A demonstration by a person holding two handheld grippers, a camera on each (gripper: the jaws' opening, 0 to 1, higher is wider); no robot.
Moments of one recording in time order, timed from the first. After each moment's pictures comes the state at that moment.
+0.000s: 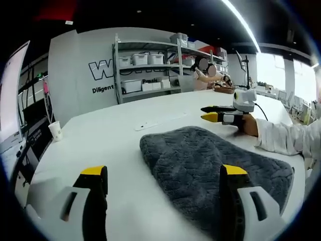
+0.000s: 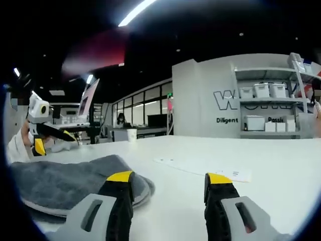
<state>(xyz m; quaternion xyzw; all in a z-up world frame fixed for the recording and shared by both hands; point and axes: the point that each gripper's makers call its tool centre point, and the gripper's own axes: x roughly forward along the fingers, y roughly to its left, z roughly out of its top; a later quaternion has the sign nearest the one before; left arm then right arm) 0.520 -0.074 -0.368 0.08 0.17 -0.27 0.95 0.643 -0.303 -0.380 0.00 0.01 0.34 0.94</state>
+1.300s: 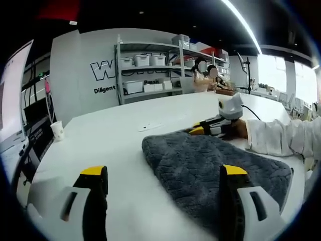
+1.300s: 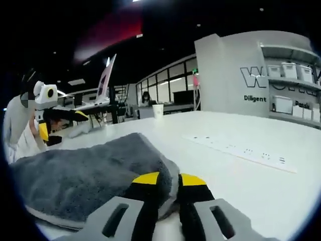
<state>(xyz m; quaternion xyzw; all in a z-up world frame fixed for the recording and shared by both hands) 0.518 -0.066 -0.365 0.08 0.16 -0.26 0.95 0.641 -0.237 -0.425 -0.02 0.11 0.44 0.89</state>
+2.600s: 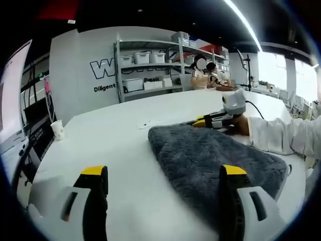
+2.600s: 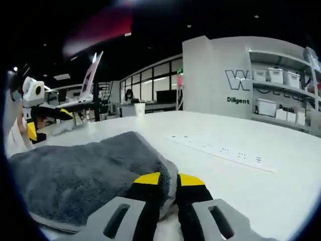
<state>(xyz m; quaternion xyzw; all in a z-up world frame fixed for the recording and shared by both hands) 0.519 -0.063 -0.369 0.08 0.17 -0.26 0.95 0.649 -0.270 -0.423 -0.04 0.11 0.35 0.93</state>
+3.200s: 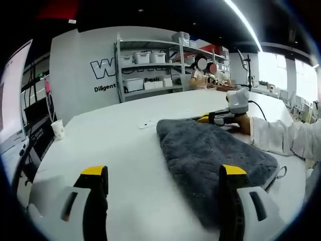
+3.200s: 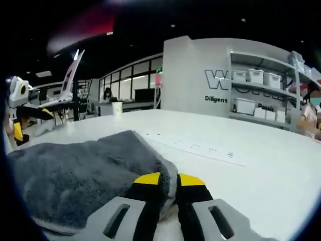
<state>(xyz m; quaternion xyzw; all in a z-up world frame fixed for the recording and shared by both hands) 0.520 -0.062 -0.368 0.08 0.17 -0.26 0.95 0.650 -0.313 -0.422 -0.05 0.11 0.25 0.96</state>
